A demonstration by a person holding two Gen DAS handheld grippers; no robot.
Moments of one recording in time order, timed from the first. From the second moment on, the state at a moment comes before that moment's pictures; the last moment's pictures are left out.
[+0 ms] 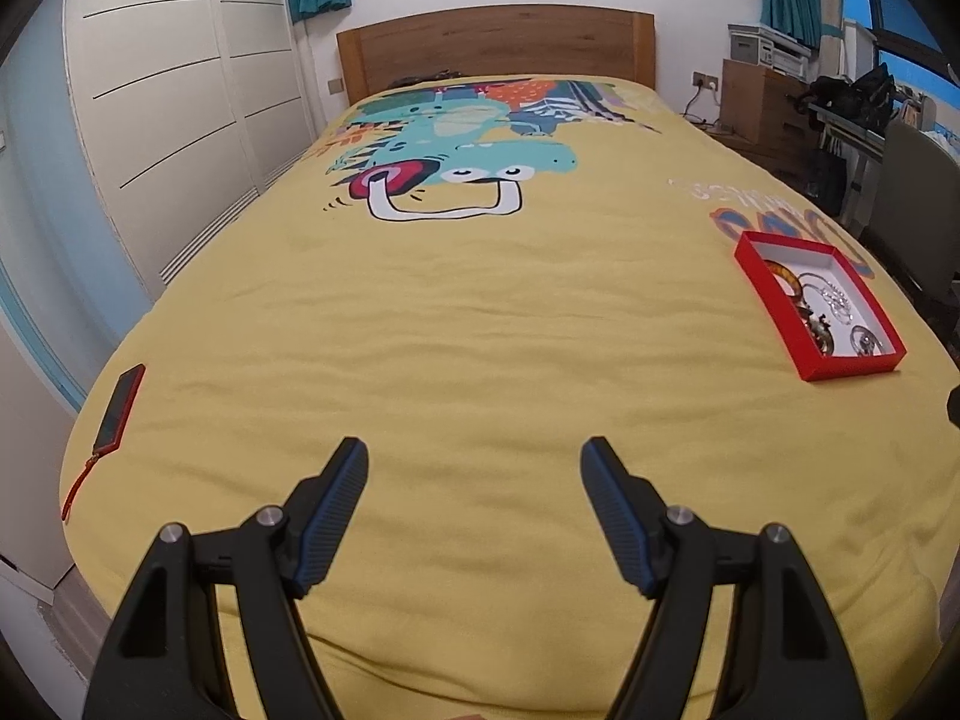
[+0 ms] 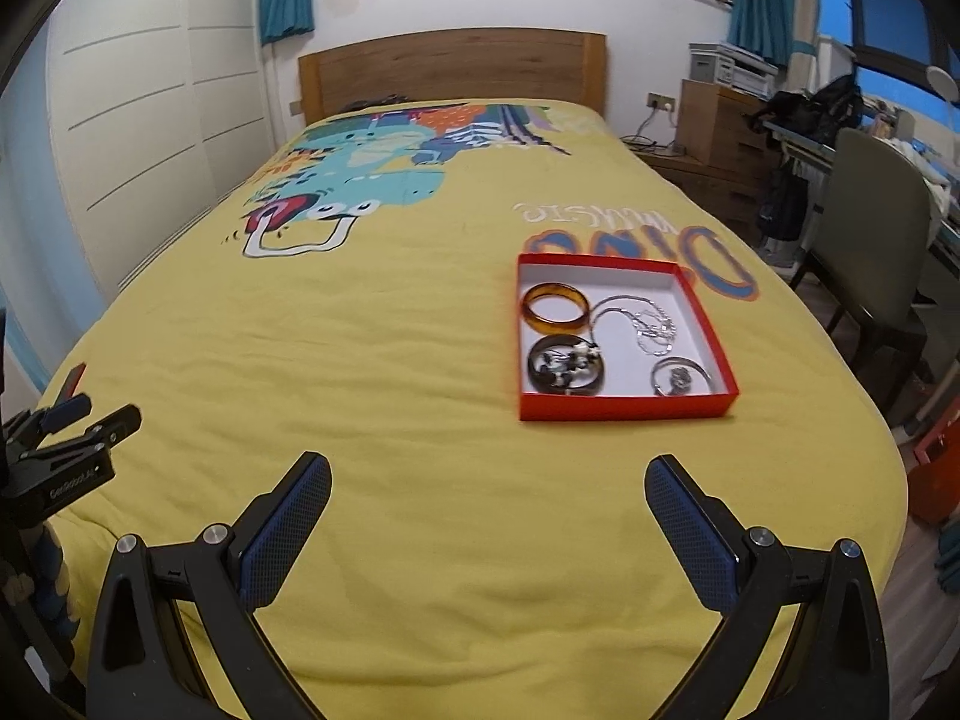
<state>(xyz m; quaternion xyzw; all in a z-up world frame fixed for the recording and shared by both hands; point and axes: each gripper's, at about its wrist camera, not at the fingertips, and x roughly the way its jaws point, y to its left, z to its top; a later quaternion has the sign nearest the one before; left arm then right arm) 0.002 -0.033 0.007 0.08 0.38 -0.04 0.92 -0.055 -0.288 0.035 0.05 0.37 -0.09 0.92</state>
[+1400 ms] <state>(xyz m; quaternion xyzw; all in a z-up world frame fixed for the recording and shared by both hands) 0.014 -0.008 -0.011 0.07 0.40 -0.02 0.91 -0.022 -0.265 -0.017 0.04 0.41 -0.09 0.90</state>
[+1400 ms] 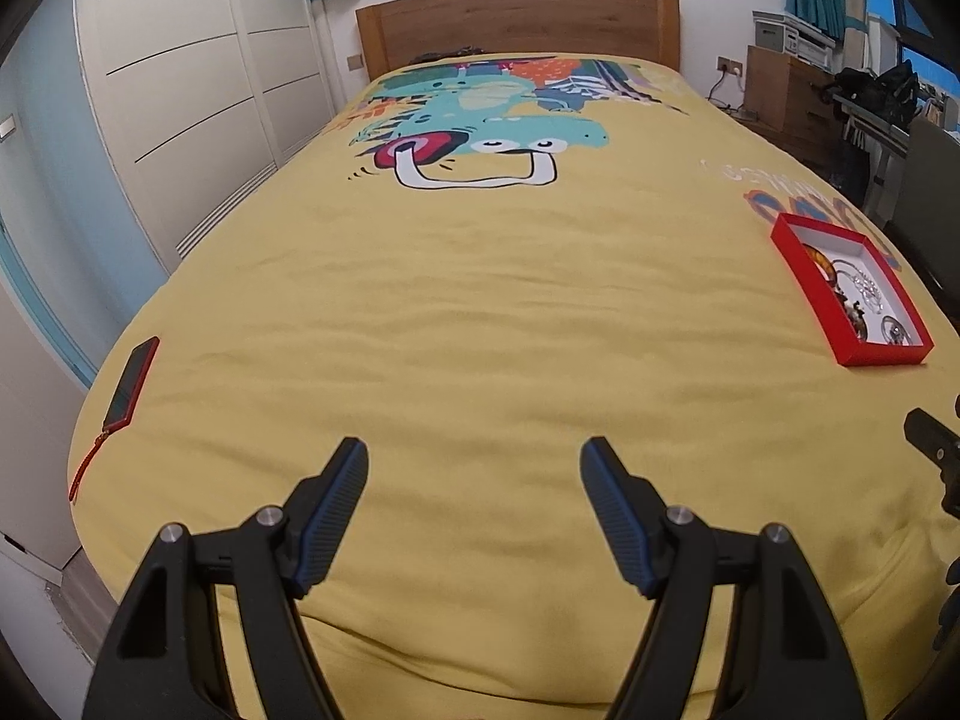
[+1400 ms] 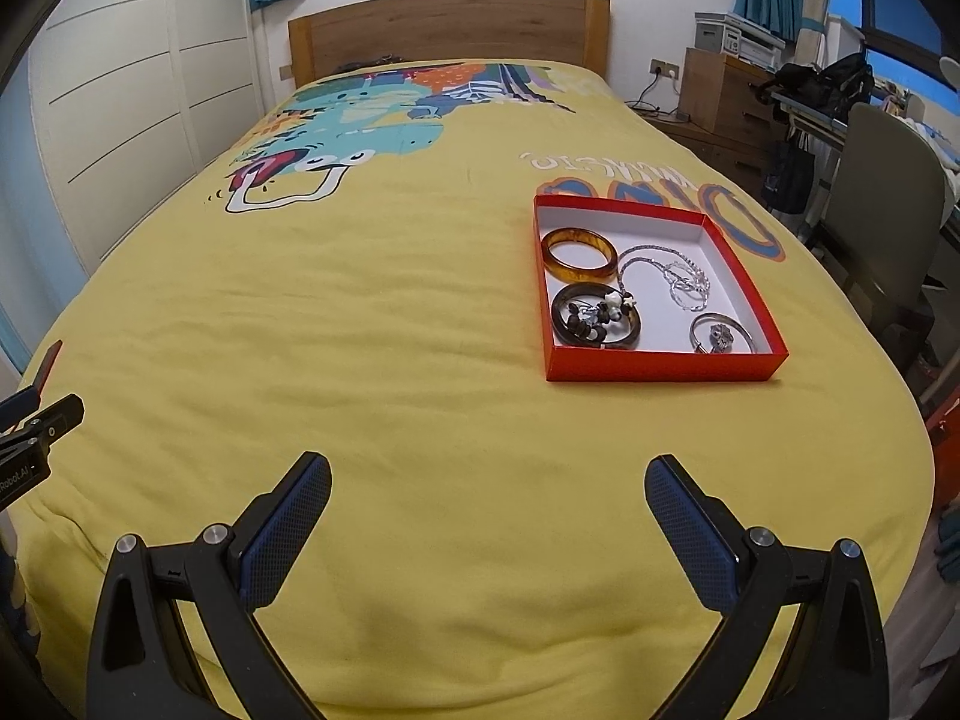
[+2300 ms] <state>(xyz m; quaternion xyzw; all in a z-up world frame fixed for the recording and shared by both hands) 0.019 0.001 -0.025 0.06 0.42 -0.03 0.91 -0.018 -0.253 -0.022 0.03 0.42 -0.09 0.90</state>
